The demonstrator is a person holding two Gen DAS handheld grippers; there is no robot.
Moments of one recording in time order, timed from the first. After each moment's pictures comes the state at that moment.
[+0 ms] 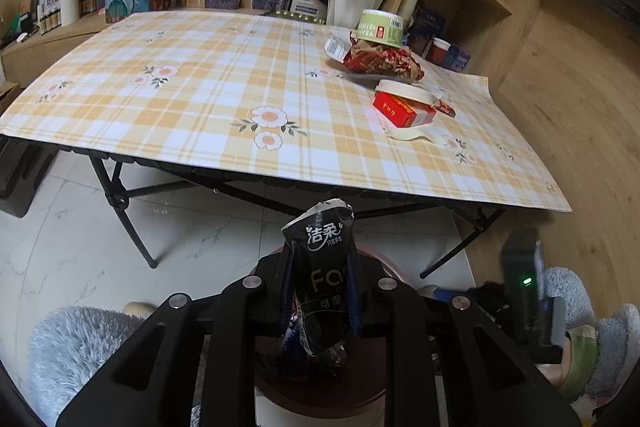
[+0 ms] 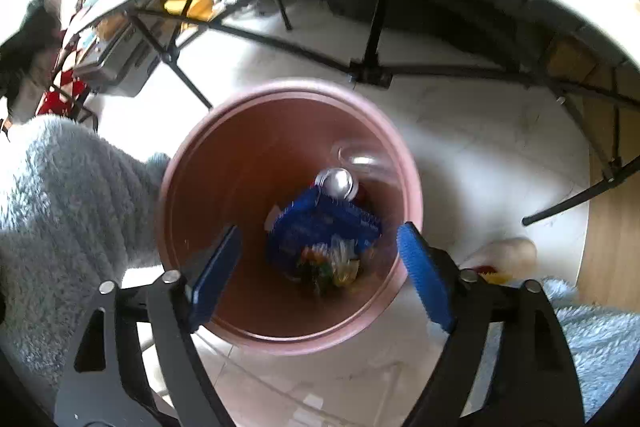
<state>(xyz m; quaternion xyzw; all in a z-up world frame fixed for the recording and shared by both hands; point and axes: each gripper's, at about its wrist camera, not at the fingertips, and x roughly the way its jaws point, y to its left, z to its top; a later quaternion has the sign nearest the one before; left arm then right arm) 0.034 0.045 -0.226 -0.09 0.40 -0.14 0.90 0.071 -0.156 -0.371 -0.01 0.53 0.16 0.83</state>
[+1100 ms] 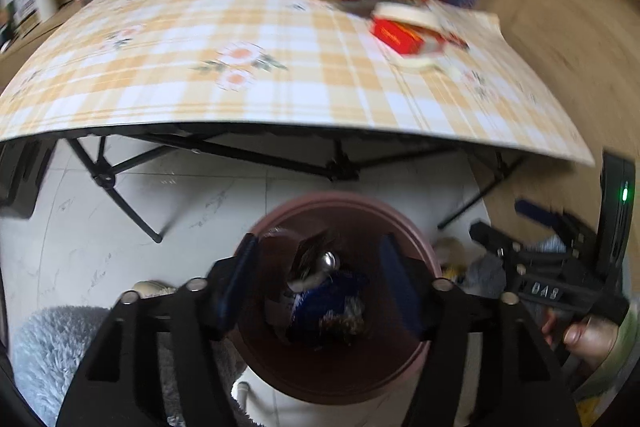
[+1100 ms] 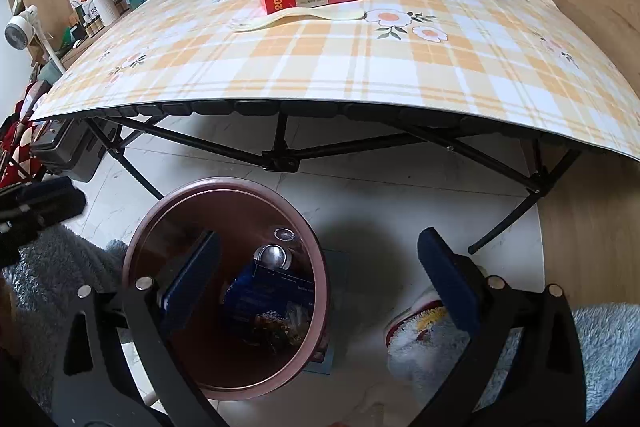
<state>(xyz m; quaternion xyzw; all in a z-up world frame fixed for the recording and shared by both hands) 0.055 0.016 -0.263 -0.04 0.47 -0.13 0.87 0.071 -0.203 -0.334 0.02 0.44 0.05 0.90</state>
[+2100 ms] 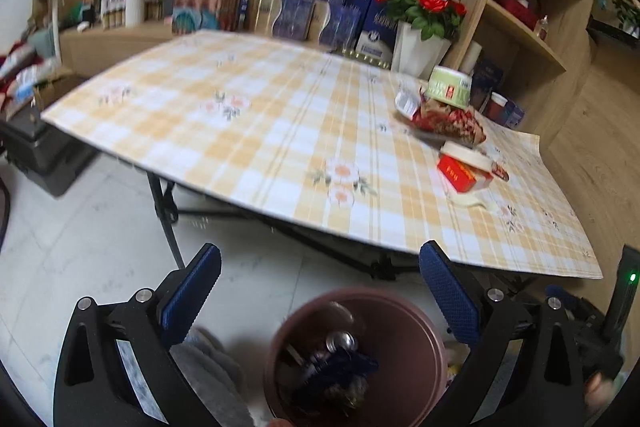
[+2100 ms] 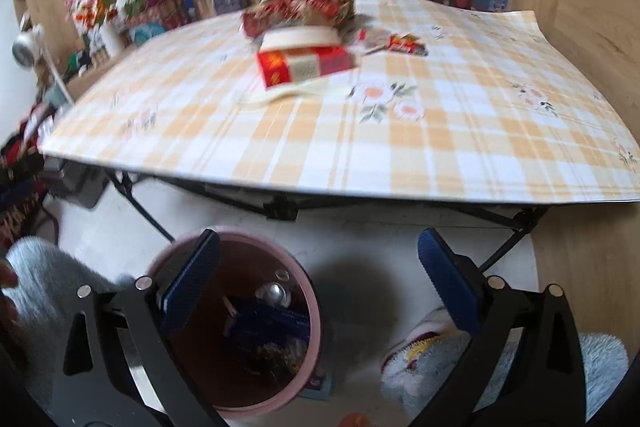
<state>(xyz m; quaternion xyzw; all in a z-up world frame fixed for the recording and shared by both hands) 0.048 0.074 -0.206 -0.12 0.34 -0.02 0.93 0.073 -0.218 -0.286 0.04 0.37 0.04 0.93</state>
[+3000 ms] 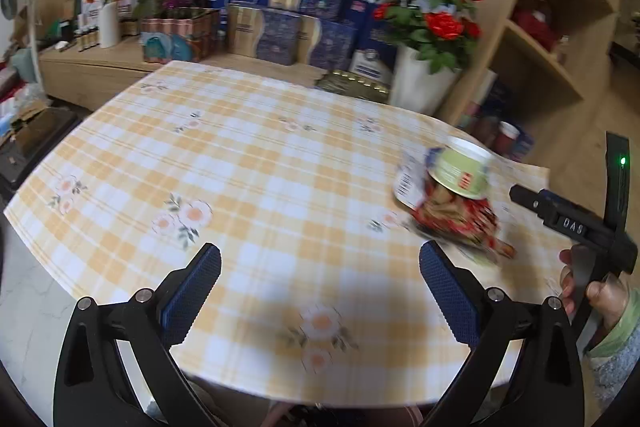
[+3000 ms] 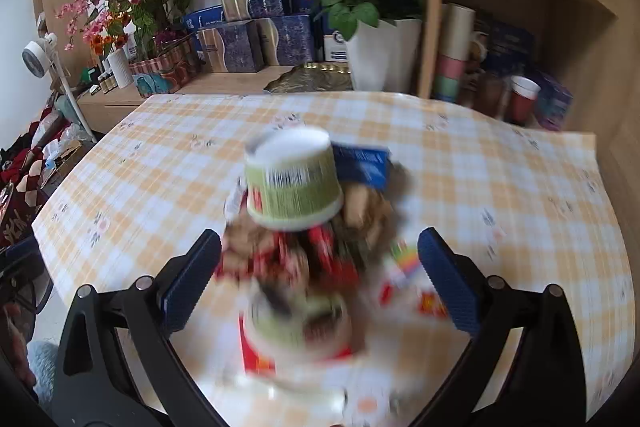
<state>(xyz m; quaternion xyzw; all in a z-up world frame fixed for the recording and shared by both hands) 0.205 0.074 -0.142 -0.12 0.36 -0.02 0.93 0.313 -0.202 -0.159 -0.02 0.34 0.10 0.94</state>
